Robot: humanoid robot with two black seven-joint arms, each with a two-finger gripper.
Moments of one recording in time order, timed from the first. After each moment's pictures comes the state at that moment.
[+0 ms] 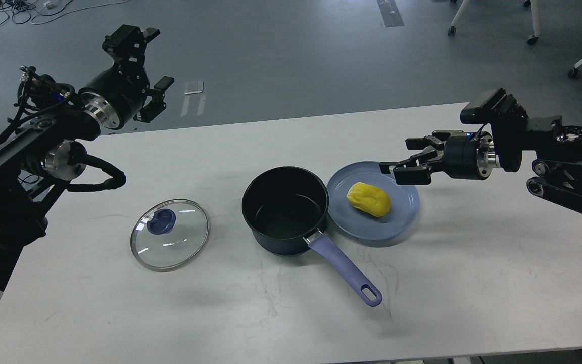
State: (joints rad) left arm -1.02 0.56 -0.46 -0.92 0.18 -0.17 -0.15; right arm 1.03 -0.59 -0.02 1.00 -1.64 0.02 0.45
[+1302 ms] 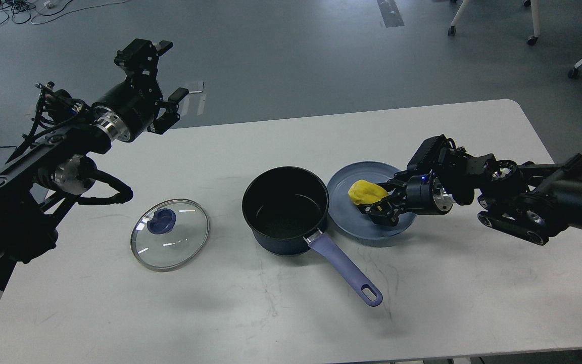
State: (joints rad) left arm -0.97 0.54 -0.46 -0.93 0.22 -0.20 -0.20; right arm 1.02 -0.31 -0.21 0.74 -1.67 -0.06 0.46
